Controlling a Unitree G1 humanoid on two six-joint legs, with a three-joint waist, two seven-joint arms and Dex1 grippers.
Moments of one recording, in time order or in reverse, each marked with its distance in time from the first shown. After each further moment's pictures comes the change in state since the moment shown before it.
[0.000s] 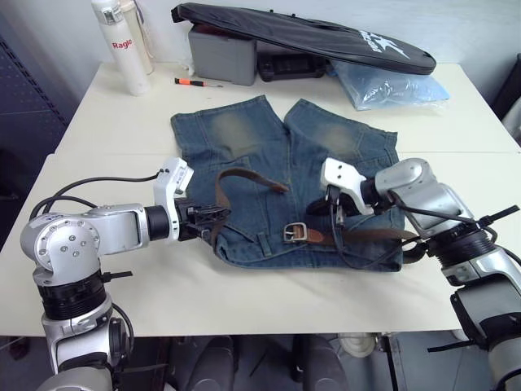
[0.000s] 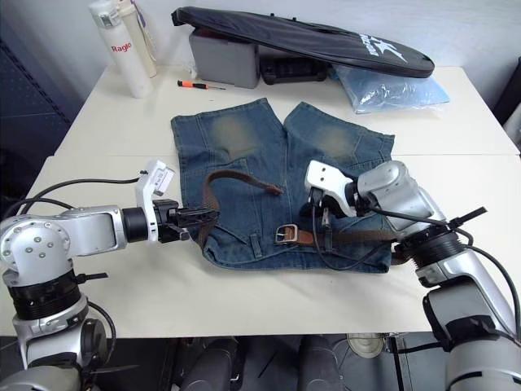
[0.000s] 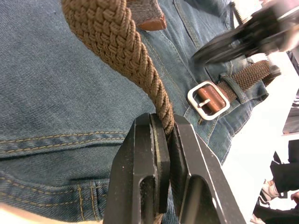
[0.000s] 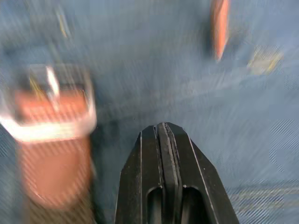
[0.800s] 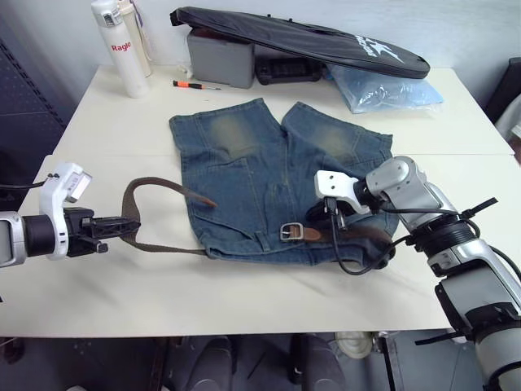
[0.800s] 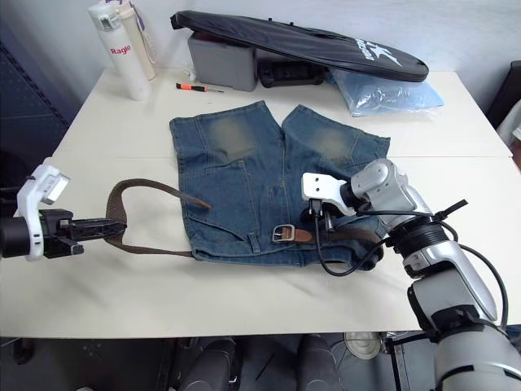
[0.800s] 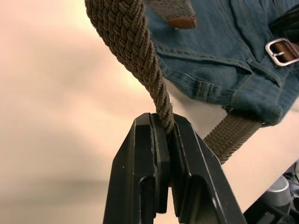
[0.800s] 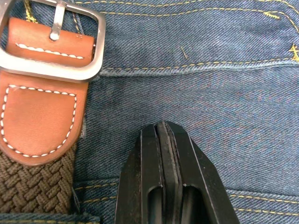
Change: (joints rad) left arm 0.302 0.611 0.142 0.113 0.027 -0.123 -0.358; right arm -0.055 0.066 -0.003 0.192 -0.127 -0.260 0.087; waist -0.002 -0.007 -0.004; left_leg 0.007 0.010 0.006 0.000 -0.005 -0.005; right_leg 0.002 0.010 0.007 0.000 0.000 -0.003
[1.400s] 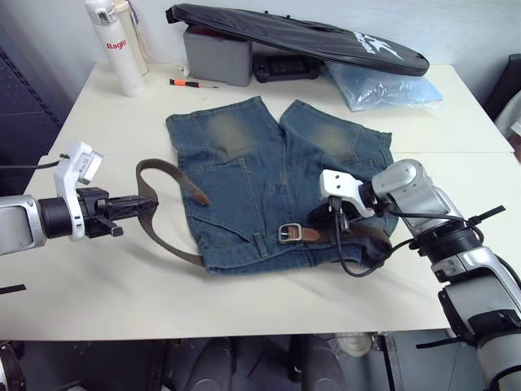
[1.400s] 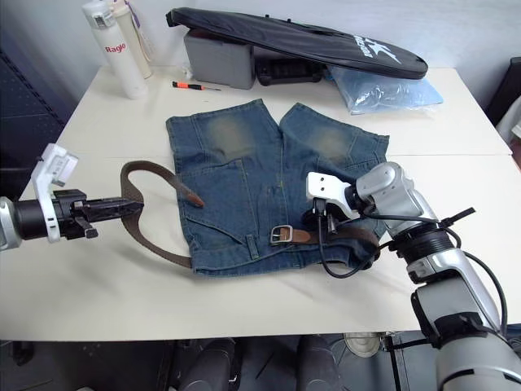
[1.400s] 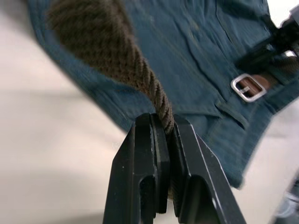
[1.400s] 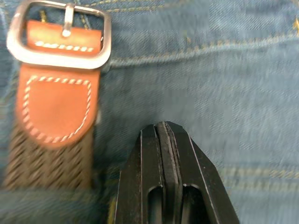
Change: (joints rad) left arm -0.134 -0.101 -0.106 -0.012 0.094 -0.236 -0.076; right arm 0.082 -0.046 -0.111 -0.177 0.067 0.185 0.054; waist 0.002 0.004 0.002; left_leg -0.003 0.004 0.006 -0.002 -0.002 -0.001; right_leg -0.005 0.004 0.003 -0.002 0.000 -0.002
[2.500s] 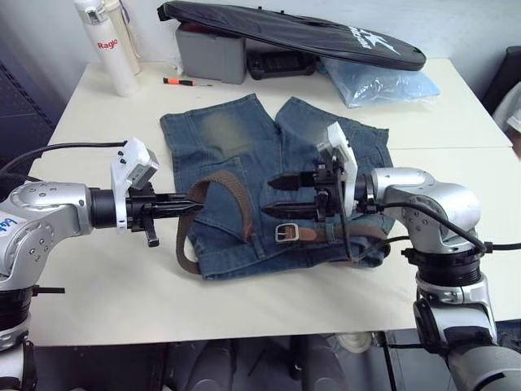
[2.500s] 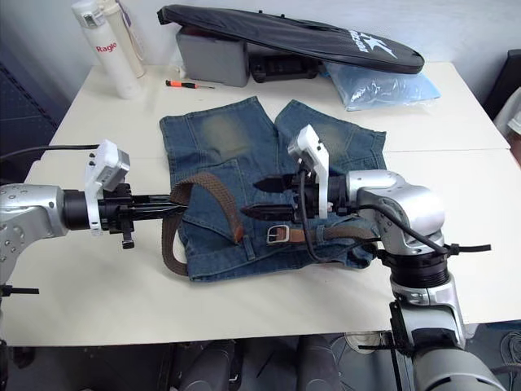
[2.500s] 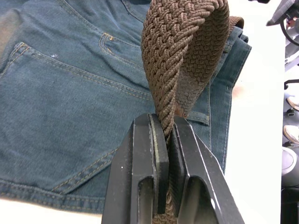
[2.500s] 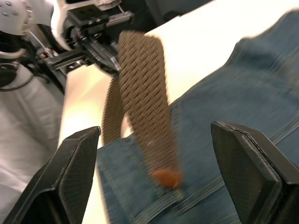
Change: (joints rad) left arm -0.045 -0.037 -0.247 -0.086 0.129 -0.284 -0.245; right arm 0.109 0.215 -0.322 -0.590 0.569 0.765 -0.344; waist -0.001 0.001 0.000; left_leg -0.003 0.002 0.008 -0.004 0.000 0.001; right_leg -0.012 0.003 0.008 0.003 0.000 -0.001
